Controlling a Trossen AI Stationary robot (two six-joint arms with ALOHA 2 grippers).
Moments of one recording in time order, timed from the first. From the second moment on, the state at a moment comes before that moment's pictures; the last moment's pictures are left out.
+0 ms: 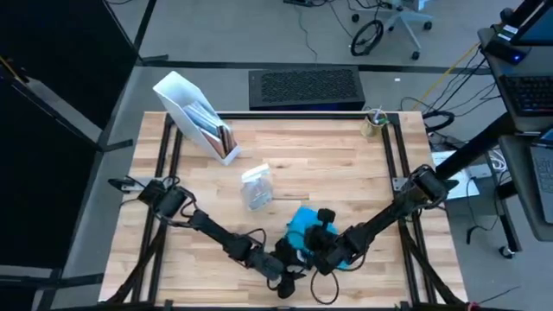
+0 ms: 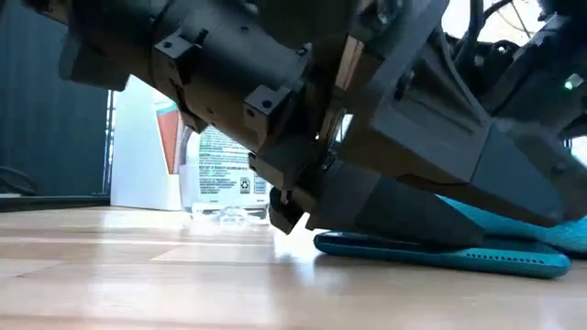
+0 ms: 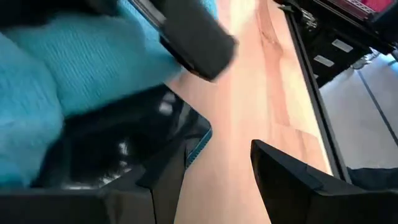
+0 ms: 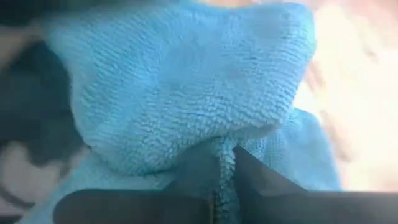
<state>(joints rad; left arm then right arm) -0.52 2.31 1.31 0.36 -0.26 -0.67 0.59 1.93 0.97 -0.34 0.76 0.58</state>
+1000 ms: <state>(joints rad) -0.53 2.31 1.31 0.36 -0.27 -0.65 0.68 1.92 1.02 -0.12 0.75 0.65</state>
